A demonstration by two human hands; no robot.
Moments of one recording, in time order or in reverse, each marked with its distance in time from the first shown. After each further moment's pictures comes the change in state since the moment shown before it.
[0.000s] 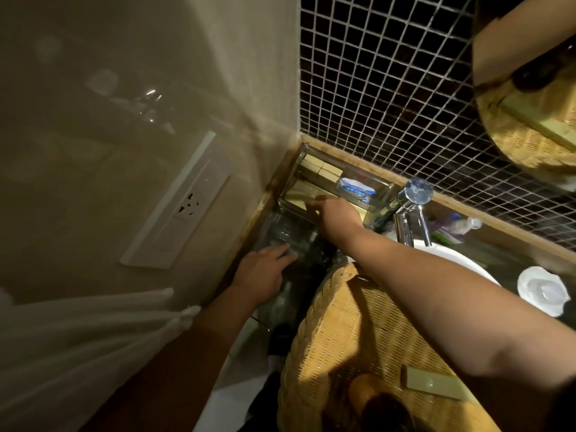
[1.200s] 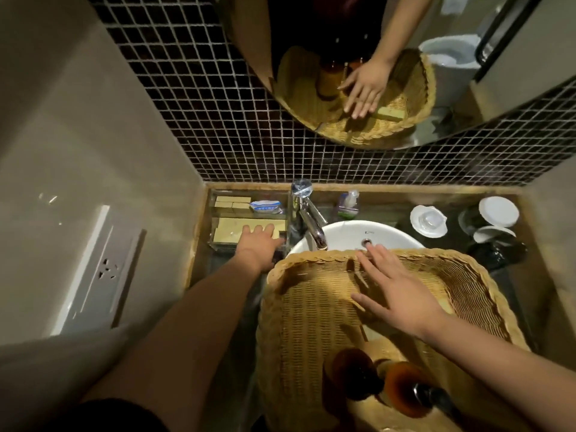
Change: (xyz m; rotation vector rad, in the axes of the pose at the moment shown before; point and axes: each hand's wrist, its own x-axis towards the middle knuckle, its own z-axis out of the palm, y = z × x) left_hand 0.104 0.110 -0.072 0.626 -0.127 0.250; right_hand -0.310 0.101 0.018 0.096 0.239 0.236
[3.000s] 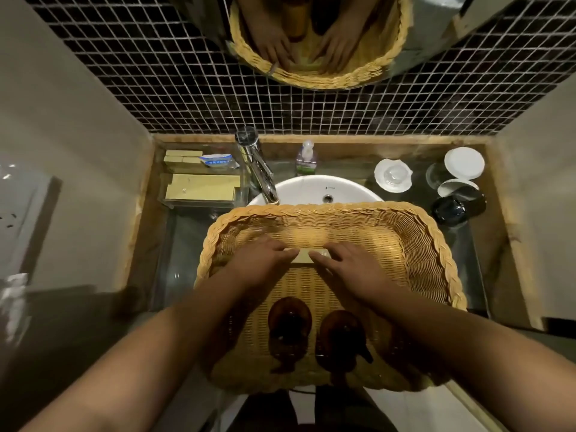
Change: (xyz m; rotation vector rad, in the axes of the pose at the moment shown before) left_hand -0.061 0.132 0.025 -0.313 0.112 0.340; right_hand -0.027 0.045 0.065 -0.151 -0.153 -0.141
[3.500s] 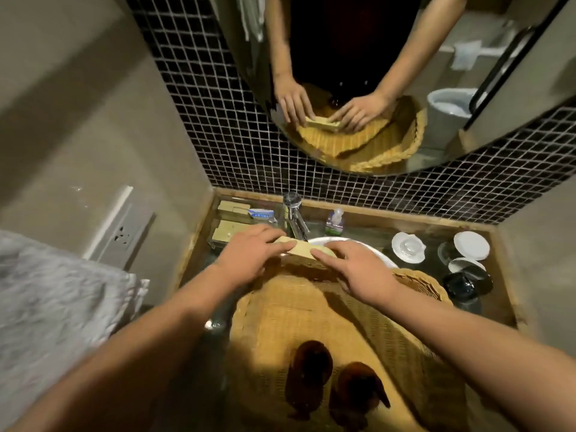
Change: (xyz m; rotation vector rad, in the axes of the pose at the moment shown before) left_hand -0.070 -0.050 -0.128 0.220 0.374 -0.053; right_hand 0.042 -0.036 -0.154 -0.044 0.215 -0.202
